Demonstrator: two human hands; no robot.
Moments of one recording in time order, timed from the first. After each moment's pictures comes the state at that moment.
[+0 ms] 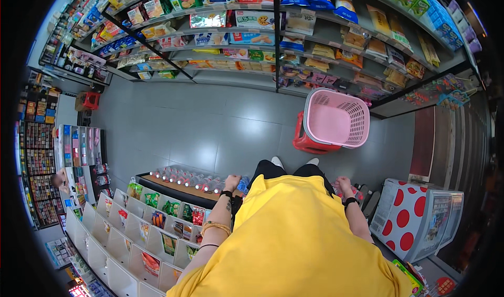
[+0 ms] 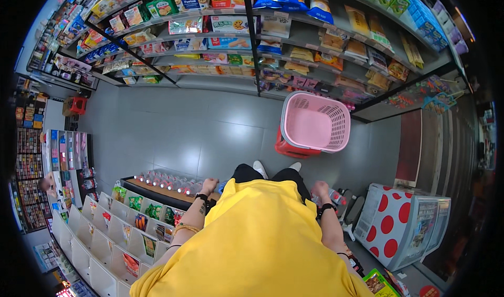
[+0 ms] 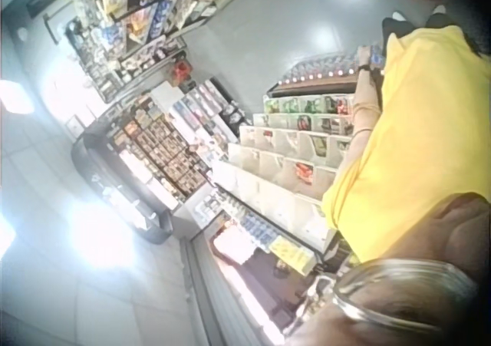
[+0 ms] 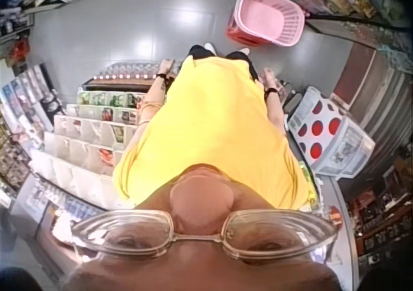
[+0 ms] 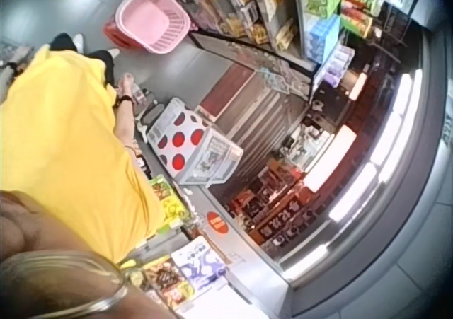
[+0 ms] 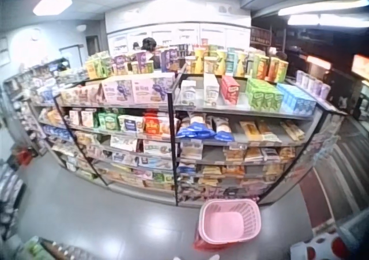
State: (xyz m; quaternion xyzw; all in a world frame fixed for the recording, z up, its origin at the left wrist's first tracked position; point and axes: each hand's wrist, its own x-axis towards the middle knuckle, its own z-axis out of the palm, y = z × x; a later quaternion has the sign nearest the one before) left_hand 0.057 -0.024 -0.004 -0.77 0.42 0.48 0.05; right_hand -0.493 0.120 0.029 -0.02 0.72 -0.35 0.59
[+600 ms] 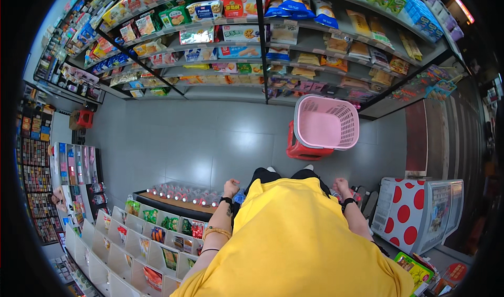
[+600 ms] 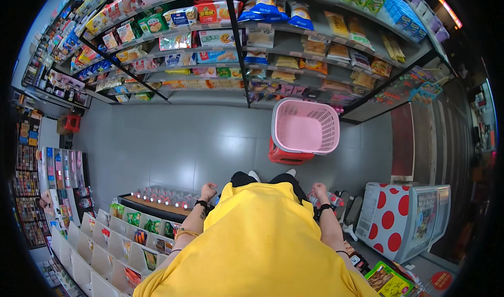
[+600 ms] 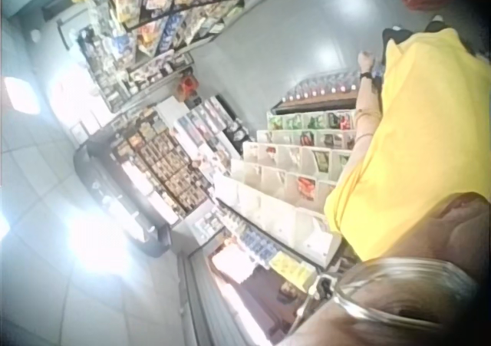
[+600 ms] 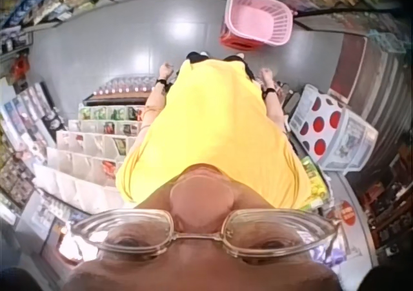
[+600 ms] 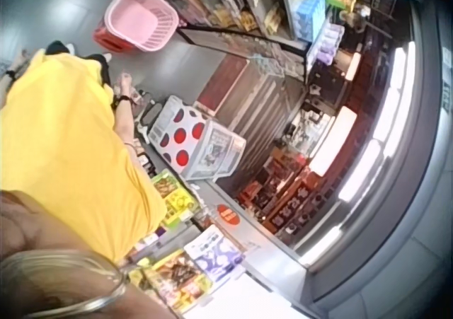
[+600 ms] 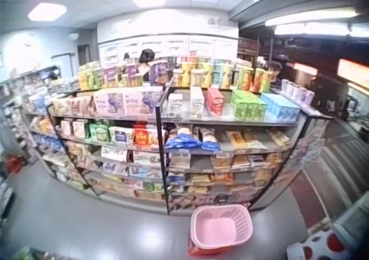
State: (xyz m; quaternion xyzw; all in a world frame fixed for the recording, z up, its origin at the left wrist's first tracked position) left_hand 0.038 -0.049 0.005 -0.72 0.53 0.45 0.00; right_hand -0.503 0.117 0.031 -0.05 0.77 -0.35 0.53
